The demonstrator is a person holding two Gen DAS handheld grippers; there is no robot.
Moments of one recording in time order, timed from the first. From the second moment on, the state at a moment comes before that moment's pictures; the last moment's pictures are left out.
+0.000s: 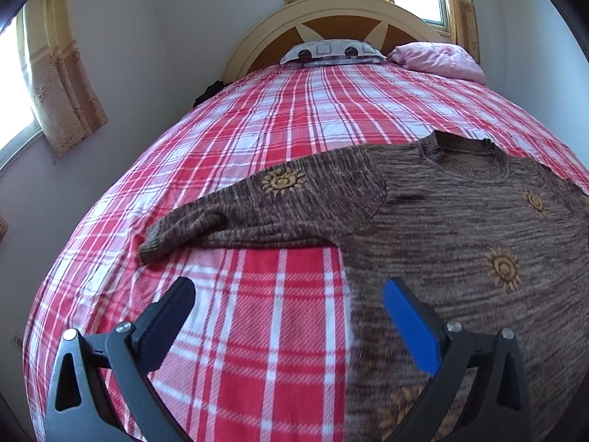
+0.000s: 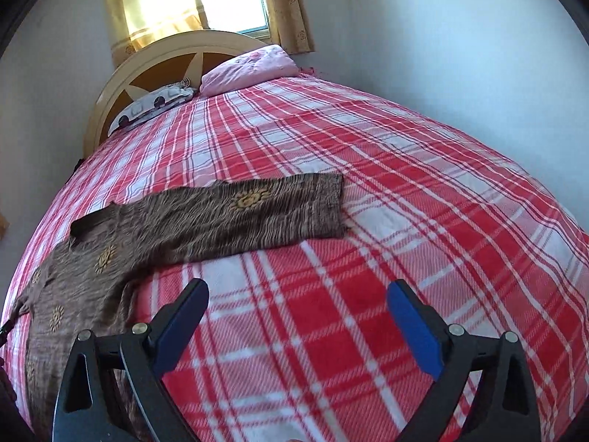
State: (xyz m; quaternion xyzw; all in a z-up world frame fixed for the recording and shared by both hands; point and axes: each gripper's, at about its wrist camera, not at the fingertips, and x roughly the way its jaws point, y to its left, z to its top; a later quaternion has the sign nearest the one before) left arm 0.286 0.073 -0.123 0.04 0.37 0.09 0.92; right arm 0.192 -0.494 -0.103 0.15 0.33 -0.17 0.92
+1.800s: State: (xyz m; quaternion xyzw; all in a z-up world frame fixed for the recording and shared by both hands) left arm 0.356 0.082 -0.176 -0.02 0.43 0.07 0.90; right arm 0.374 -0.311 -0.088 -0.06 0.34 -0.01 0.94
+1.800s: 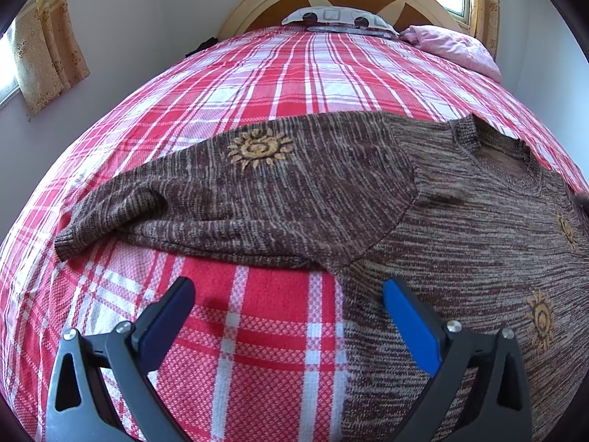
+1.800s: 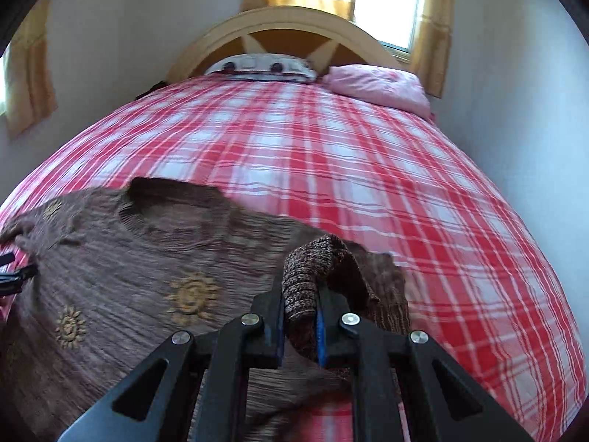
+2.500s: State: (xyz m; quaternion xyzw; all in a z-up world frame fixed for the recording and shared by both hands) left arm 0.325 0.027 -0.121 0.00 0.39 0.02 0.92; right arm 0.264 -0.336 -0.124 -0.01 0.36 0.03 0.93
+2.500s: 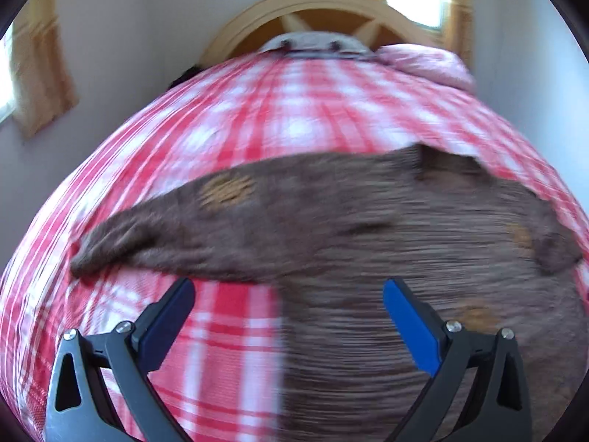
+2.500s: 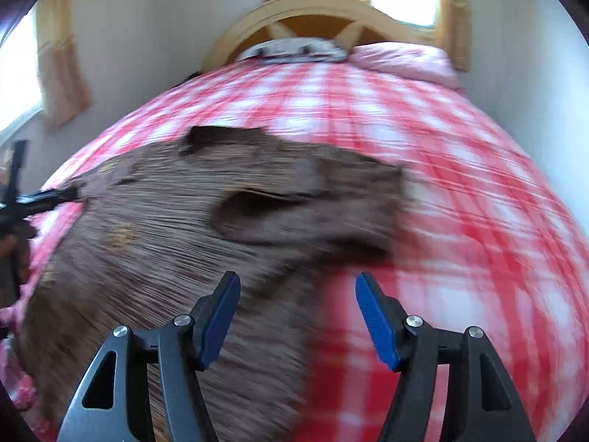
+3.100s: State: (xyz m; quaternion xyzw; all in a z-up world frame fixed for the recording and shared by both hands) left arm 0.367 -0.210 -0.124 0.07 0.44 -0.16 0.88; right arm 0.210 -0.363 -0.146 -0.03 0.30 -0.05 0.95
